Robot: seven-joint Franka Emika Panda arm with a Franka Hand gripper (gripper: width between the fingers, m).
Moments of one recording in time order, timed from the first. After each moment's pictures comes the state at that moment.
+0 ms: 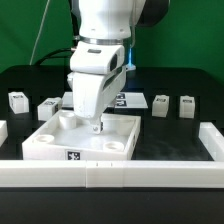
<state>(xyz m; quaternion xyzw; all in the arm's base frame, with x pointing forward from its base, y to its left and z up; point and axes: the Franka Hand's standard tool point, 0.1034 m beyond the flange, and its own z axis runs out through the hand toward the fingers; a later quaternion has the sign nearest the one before) 0.478 -0.026 0.012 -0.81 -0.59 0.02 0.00</state>
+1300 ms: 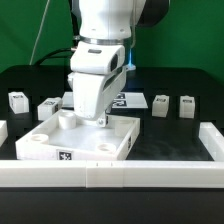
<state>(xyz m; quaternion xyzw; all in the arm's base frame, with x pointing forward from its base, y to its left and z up) 0.478 -0.026 0.010 -0.80 -0.60 0.02 0.00</state>
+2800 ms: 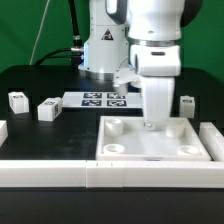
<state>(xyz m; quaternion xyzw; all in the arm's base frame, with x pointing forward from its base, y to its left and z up) 0.494 0.071 0.010 -0.72 -0.70 0.01 0.01</state>
